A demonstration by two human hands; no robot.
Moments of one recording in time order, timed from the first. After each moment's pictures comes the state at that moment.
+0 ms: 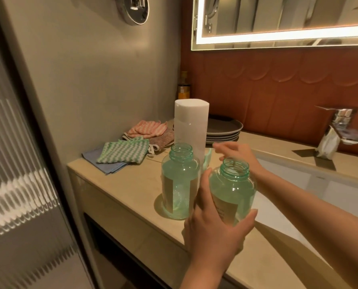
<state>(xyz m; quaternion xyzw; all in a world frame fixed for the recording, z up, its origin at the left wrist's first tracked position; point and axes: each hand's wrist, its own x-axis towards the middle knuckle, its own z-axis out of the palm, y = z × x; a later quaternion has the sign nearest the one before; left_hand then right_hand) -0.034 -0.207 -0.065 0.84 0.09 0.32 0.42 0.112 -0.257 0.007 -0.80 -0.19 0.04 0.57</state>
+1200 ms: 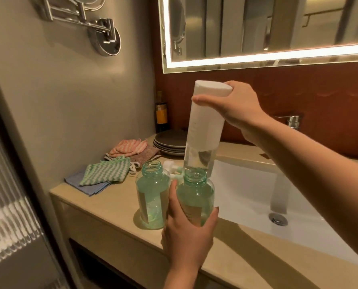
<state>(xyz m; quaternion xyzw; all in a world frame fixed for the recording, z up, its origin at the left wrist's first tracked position) -0.036 -0.210 -0.069 0.82 0.12 0.34 0.45 0.074 -0.293 0.137 -0.79 -0.22 -0.24 0.52</state>
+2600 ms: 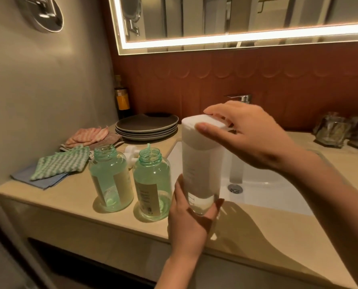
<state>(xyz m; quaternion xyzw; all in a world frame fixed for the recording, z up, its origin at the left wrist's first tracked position) -0.041 -0.276 -0.082 0.80 0.00 0.29 0.52 -0.023 -0.395 0.096 -0.91 -0.27 -0.26 0.19</state>
